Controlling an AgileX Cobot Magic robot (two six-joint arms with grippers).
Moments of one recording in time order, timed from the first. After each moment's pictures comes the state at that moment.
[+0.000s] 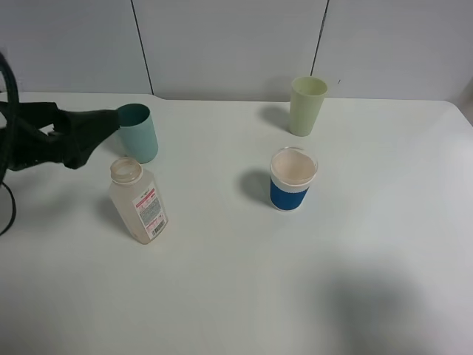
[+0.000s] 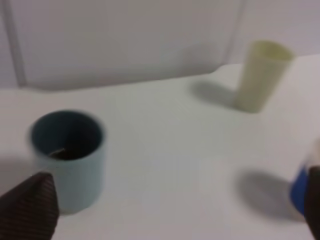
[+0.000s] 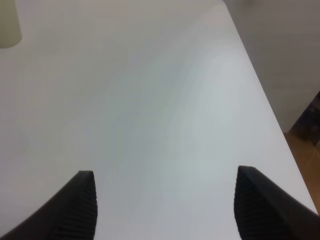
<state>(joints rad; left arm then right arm) -0.36 0.92 -0.32 0.41 -0.29 -0.57 0.01 -0.01 -0.50 -0.18 1.06 0.02</state>
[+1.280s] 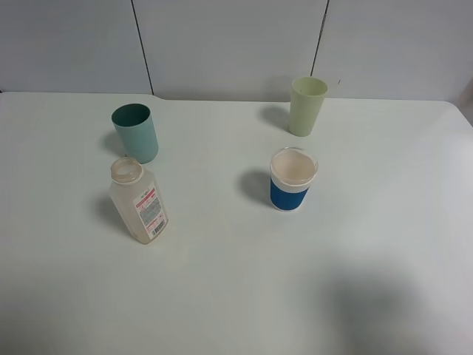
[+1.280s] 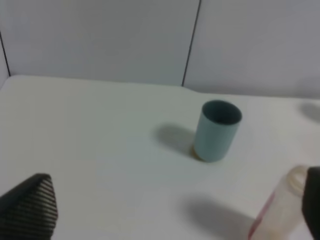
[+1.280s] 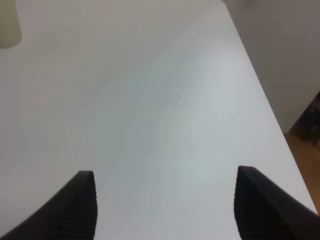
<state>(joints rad) -0.36 0.00 -0.67 0.29 1.00 -0.34 0.01 -0.01 -0.50 -0.18 1.06 0.02</state>
